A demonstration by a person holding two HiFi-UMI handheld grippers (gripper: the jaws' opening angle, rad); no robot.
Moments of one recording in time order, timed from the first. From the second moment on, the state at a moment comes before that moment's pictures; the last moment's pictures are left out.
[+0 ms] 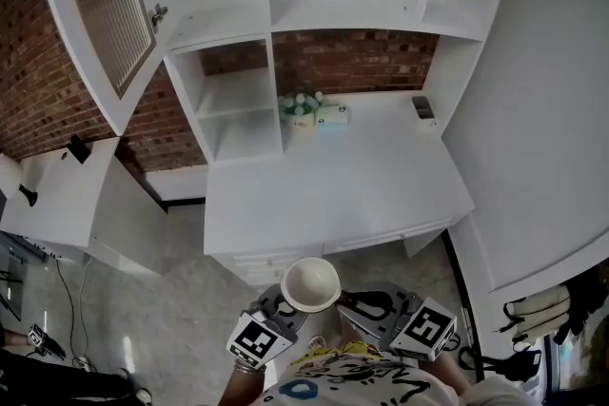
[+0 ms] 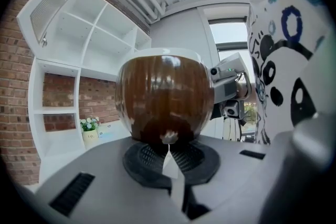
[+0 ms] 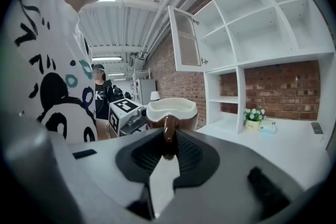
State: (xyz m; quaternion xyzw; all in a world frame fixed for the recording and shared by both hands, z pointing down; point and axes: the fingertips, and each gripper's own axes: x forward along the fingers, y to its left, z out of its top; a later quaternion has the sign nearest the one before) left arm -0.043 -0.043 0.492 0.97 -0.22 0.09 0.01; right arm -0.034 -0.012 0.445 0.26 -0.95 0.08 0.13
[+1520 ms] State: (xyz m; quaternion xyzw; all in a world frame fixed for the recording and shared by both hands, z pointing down) left arm 0.074 -0.229 0.483 0.95 -0.28 0.09 0.01; right arm 0.089 -0.200 0.440 0.19 -0.97 0.08 0.11
